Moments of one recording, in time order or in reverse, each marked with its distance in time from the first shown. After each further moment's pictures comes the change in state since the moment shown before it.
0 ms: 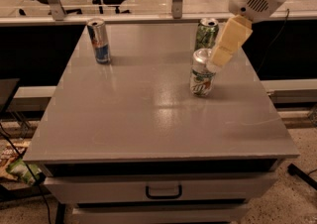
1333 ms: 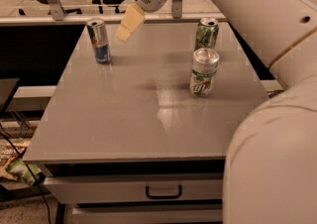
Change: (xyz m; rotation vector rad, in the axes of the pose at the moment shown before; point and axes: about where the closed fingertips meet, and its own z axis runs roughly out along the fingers) arm -0.191 -0.063 0.131 0.034 -0.144 0.138
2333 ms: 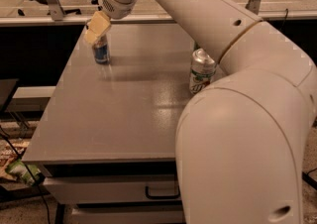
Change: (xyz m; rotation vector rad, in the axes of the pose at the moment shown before) arm -0.070 0.021 0.073 -0.019 -0.050 0.046
